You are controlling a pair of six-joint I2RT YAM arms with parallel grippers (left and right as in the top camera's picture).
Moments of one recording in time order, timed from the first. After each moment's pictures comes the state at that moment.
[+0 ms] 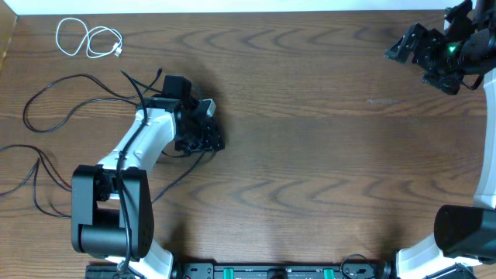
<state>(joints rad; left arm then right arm) -0.10 1.76 1.11 -0.81 0.41 -0.05 -0.15 1.76 1.99 -1.34 -0.37 0.38</state>
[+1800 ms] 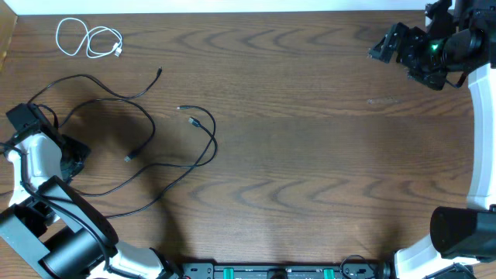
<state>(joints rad) 0.67 1.75 1.17 -0.75 -0.17 -0.46 -0.07 1.76 1.99 -1.31 -0.37 0.38</state>
